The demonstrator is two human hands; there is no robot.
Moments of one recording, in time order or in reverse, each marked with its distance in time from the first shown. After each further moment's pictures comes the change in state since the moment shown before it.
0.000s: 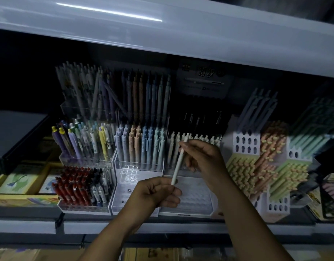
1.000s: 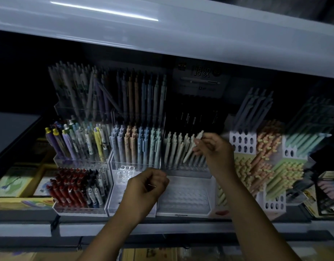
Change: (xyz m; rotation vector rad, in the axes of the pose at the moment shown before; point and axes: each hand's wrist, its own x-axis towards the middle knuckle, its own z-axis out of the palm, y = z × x) left_hand 0.007 0.003 -0.003 0.423 0.193 0.239; right_hand 0.022 0.018 -0.037 -0.246 0.258 -0.223
